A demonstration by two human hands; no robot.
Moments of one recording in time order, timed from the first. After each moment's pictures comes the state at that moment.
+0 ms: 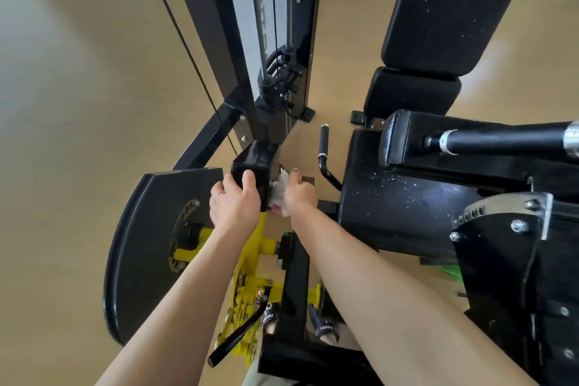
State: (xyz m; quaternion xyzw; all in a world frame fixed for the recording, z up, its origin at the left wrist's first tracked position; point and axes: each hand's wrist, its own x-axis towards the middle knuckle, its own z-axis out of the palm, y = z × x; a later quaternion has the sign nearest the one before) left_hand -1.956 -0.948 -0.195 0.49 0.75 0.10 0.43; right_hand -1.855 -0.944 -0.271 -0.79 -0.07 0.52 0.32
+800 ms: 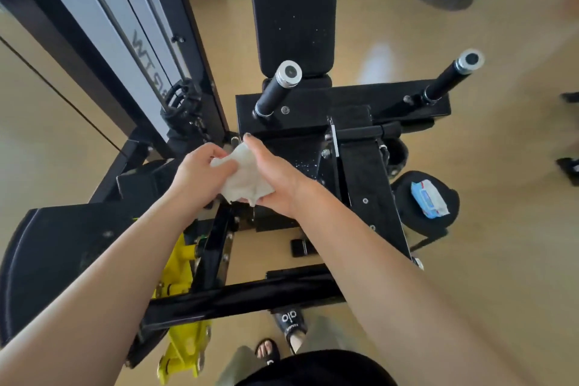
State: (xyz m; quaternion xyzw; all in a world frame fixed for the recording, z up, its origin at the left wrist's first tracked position) left_hand -1.840 -1.043 -0.114 0.70 0.53 0.13 0.46; right_hand -1.713 -1.113 -0.132 -0.56 -0.11 0.66 0.48
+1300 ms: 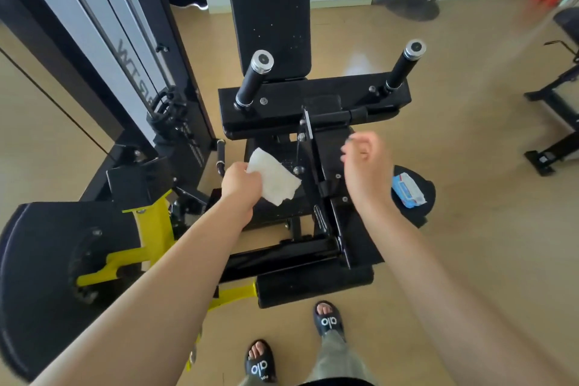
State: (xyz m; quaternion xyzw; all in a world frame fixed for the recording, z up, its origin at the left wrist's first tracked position) left_hand -1.791 -1.125 -0.148 0.57 0.59 0.12 0.56; right_hand -1.661 -1.263 -0.103 -0.81 -0.17 0.14 0.54
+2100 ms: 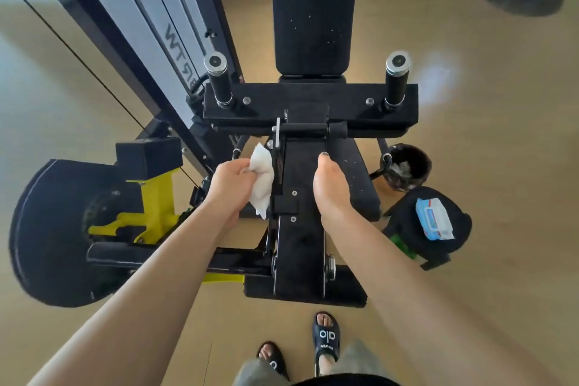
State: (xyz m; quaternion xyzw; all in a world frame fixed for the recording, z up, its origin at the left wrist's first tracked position) left_hand -1.724 -1.189 -0.121 0.58 0.59 0.19 0.53; right_hand -1.577 -1.256 -0.143 -0.76 -0.19 0.41 0.47
